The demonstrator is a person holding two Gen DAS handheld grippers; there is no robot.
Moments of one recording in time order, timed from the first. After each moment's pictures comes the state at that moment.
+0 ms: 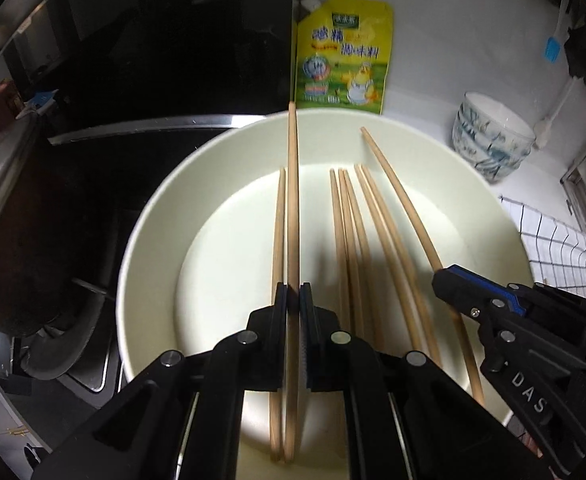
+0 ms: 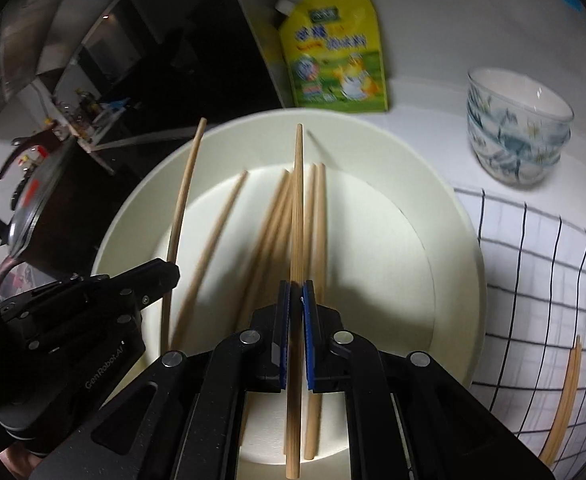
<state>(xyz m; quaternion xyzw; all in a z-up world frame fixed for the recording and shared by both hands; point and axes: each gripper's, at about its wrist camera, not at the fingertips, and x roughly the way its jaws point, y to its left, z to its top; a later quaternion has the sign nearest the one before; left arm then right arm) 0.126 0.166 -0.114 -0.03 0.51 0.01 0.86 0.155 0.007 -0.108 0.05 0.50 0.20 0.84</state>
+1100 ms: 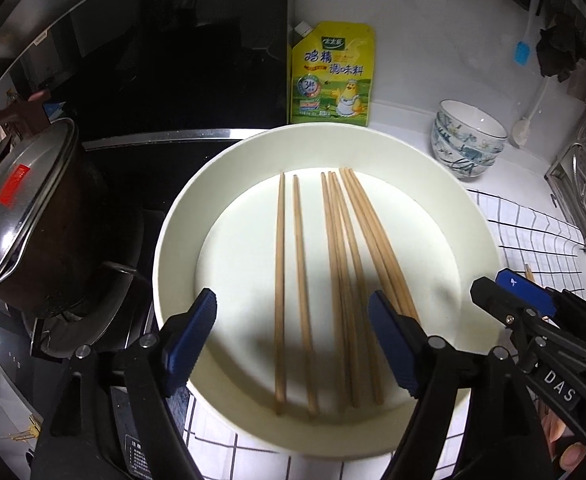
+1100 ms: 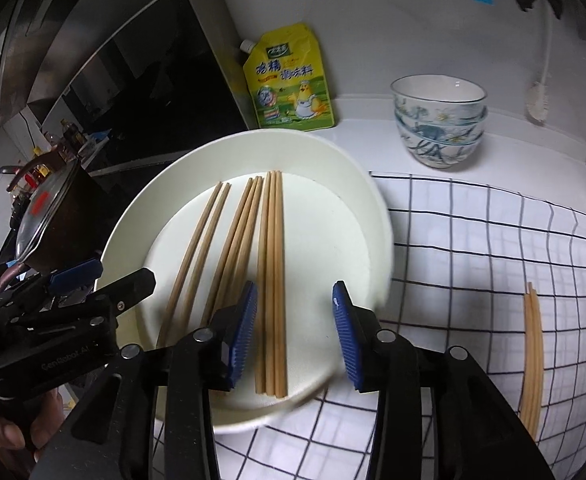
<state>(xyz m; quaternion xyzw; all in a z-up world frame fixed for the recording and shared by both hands) 0.083 0.154 -0.070 -0.02 0.48 0.00 0.87 0.098 -0.035 -0.072 0.07 0.46 0.15 0.87</state>
